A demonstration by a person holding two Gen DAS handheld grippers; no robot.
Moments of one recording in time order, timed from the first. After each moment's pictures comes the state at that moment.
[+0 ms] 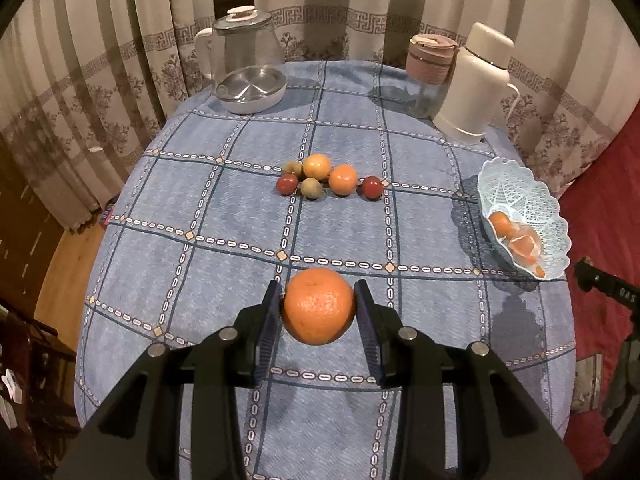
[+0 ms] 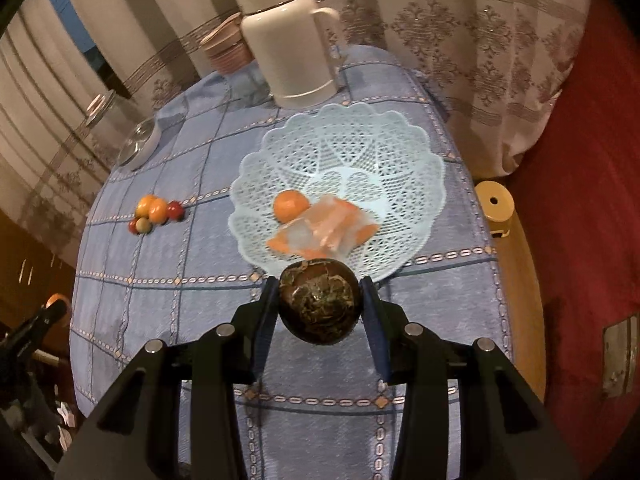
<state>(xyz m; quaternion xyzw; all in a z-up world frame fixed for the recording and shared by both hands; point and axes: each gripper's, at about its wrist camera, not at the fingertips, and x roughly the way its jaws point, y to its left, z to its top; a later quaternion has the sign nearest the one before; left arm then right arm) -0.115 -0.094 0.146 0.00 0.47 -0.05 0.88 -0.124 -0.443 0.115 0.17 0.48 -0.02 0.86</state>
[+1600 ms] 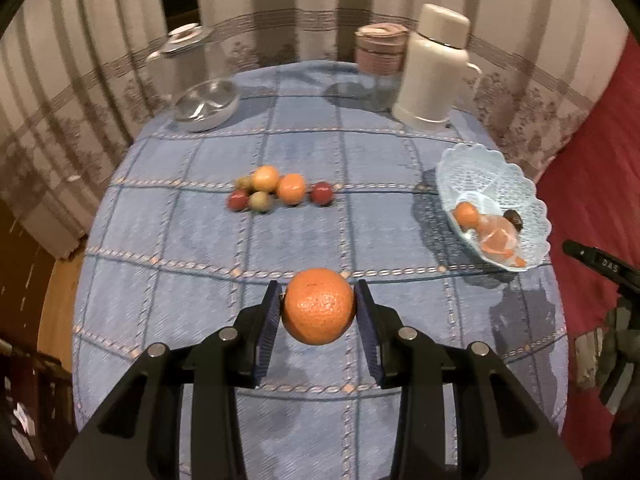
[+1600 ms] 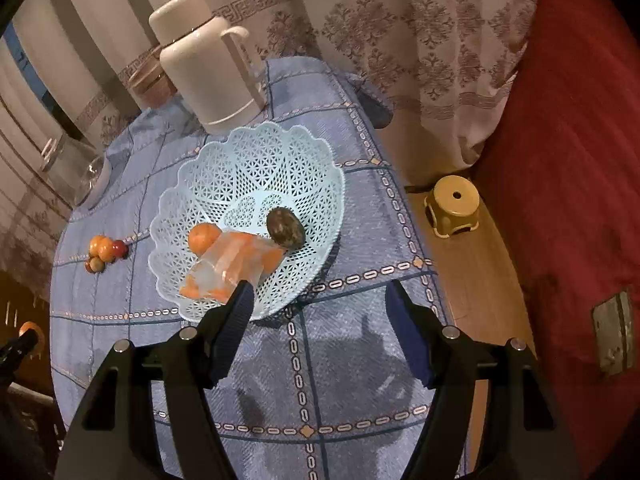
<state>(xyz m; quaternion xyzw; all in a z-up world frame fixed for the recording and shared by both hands) -0.102 -0.154 0.151 0.05 0.47 -0.10 0.88 -0.129 -0.508 0.097 0.19 0.46 -0.09 0.86</state>
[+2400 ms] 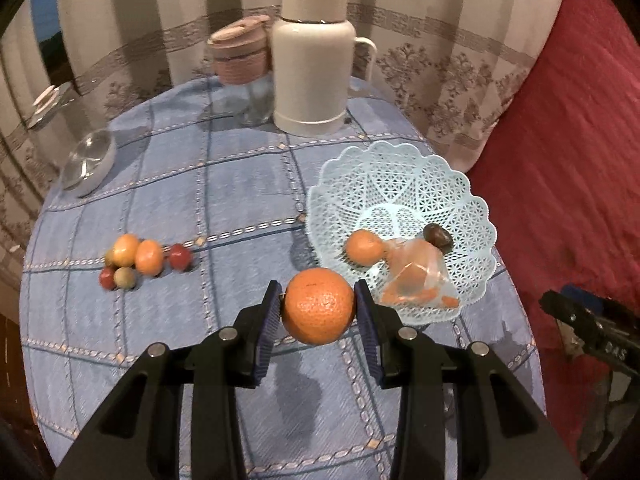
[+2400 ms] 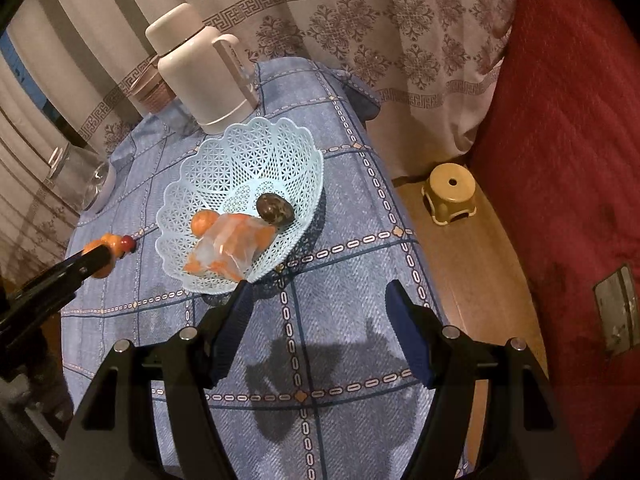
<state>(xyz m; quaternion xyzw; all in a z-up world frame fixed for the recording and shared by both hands) -0.047 -0.289 0.127 0.09 0.46 -0.22 0.86 -0.164 -0.515 0.102 0.22 0.46 -0.09 0.85</state>
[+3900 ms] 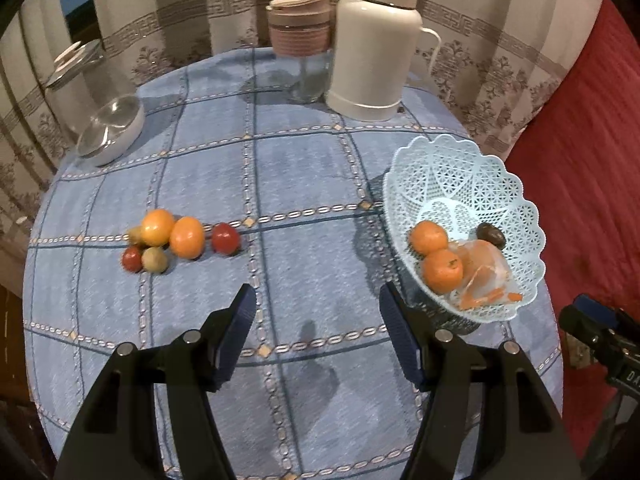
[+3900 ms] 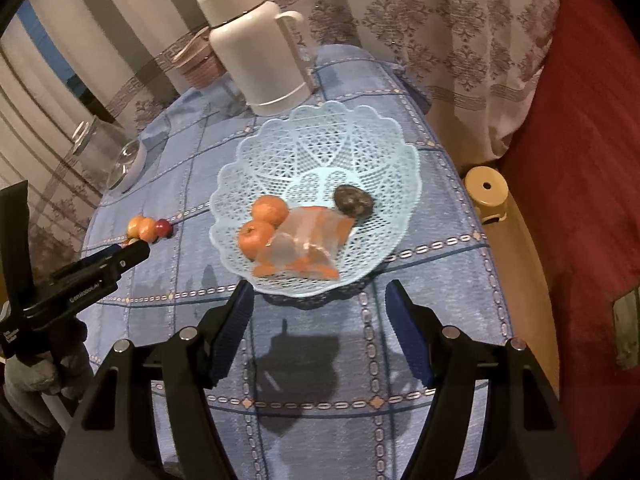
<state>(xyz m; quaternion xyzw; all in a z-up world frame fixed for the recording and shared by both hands) -0.020 -0.227 0.111 0.07 0.48 -0.18 0.85 -0.129 -0.450 0.107 0.21 0.47 -0.04 0.86</state>
